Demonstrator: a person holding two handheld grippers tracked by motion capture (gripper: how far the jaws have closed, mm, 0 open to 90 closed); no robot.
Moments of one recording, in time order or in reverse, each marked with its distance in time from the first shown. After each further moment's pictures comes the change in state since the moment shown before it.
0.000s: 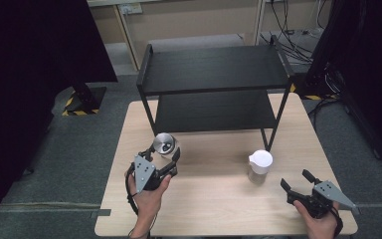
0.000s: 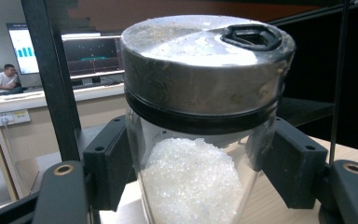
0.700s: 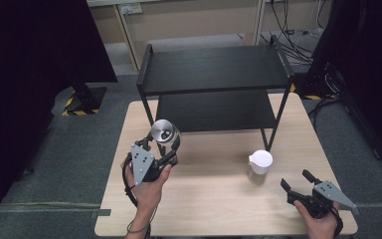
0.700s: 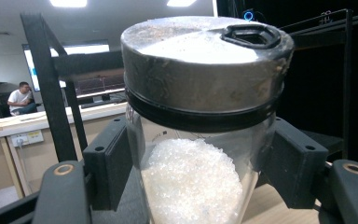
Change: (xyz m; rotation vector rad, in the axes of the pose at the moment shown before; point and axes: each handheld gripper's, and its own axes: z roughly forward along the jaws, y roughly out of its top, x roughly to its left) left arm -0.008 0.042 0.011 -0.040 0.032 0.041; right arm -0.001 -0.001 0.000 -0.003 0.002 0.002
